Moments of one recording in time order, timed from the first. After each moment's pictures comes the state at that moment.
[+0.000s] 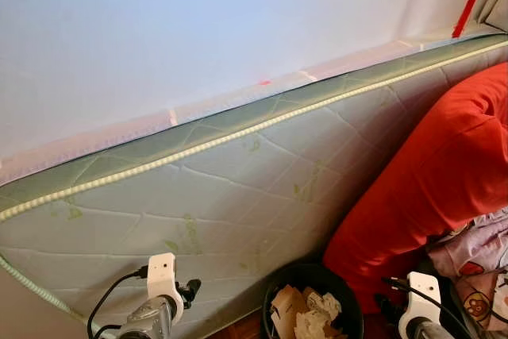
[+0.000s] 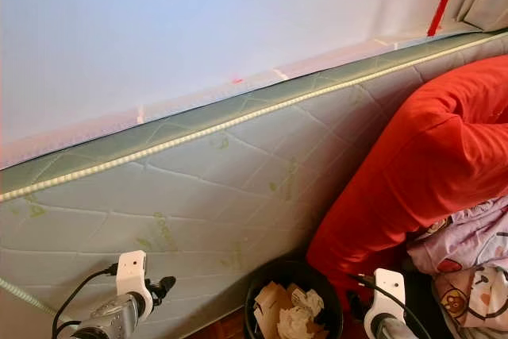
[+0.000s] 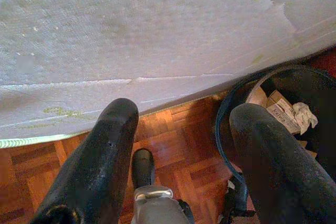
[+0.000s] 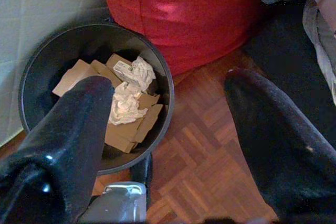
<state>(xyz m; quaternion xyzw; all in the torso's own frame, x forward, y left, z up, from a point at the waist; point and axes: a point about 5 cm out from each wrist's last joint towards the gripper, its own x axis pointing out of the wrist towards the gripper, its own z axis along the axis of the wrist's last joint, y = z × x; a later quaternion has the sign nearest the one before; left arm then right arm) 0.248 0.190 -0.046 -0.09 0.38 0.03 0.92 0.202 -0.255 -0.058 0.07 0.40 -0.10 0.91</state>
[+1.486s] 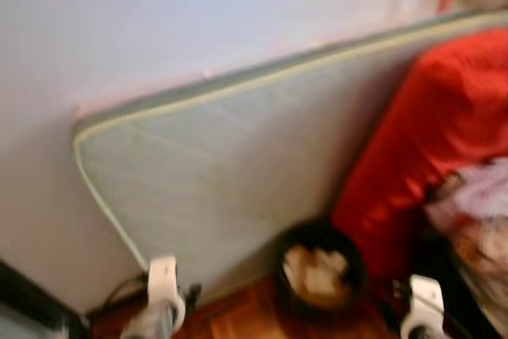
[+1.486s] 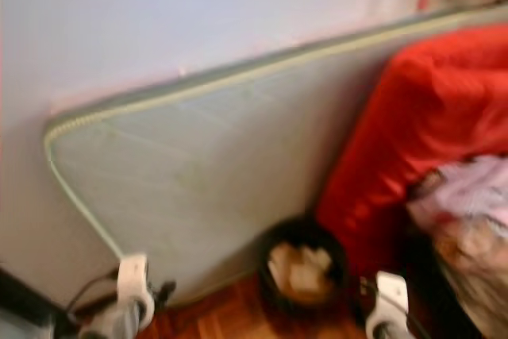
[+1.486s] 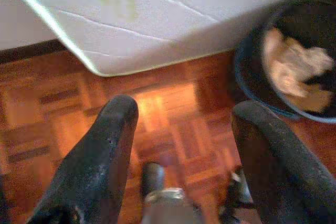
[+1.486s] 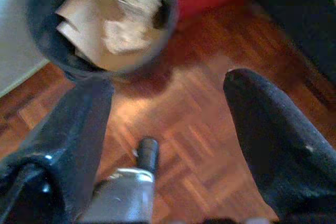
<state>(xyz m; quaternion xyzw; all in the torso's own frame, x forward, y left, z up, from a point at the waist) 0.249 0.187 -0.045 -0.09 0.37 0.03 0.92 0.194 -0.256 -0.063 0.08 0.41 -0.11 0.90</state>
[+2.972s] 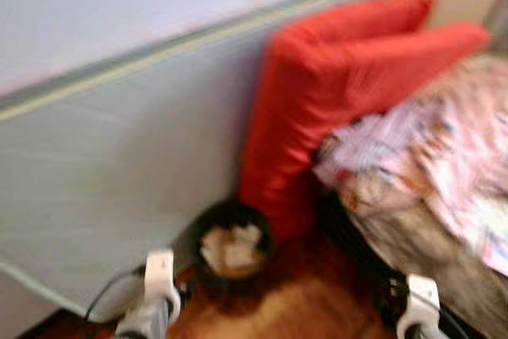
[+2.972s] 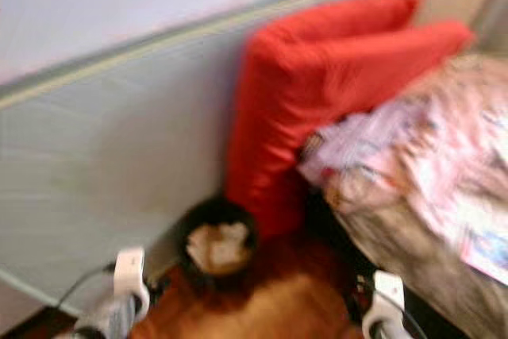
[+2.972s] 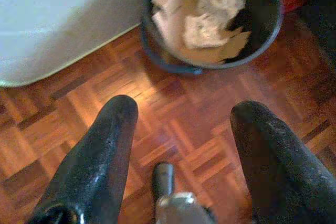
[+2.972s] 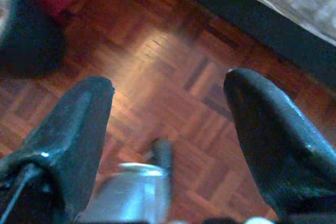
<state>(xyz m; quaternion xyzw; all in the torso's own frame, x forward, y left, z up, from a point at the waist) 0.253 0.197 -0.041 -0.06 0.37 0.03 0.93 0.198 -0.250 -0.062 0.09 0.41 -0.10 0.90</state>
